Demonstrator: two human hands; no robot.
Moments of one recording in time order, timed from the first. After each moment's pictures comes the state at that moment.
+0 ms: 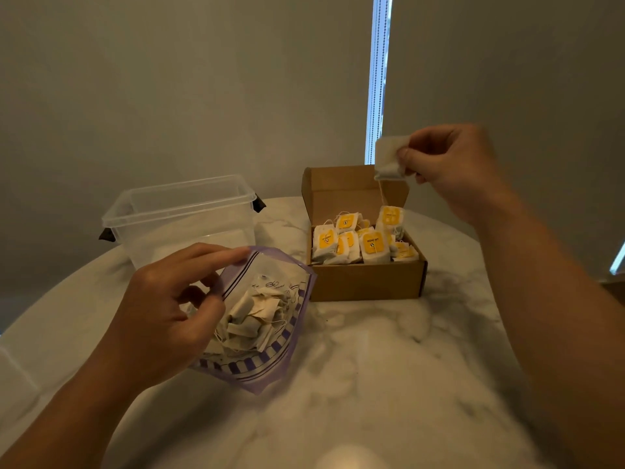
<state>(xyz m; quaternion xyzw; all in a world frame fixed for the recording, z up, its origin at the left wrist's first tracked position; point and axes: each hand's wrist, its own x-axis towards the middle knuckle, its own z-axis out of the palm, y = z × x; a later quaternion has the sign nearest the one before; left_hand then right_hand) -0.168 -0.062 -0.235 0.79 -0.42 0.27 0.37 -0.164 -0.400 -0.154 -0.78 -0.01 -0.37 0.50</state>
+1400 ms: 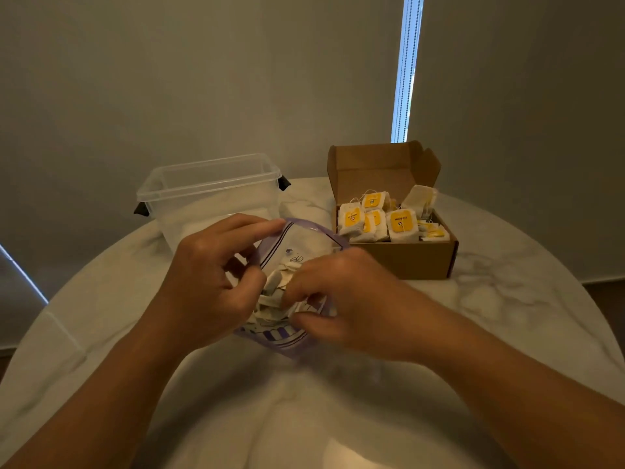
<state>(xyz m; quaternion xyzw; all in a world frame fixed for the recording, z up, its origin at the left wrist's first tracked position) -0.174 -0.071 -0.231 0.80 -0.42 0.28 0.33 -0.231 -0.262 -0.226 -0.91 -0.31 -0.13 0.24</state>
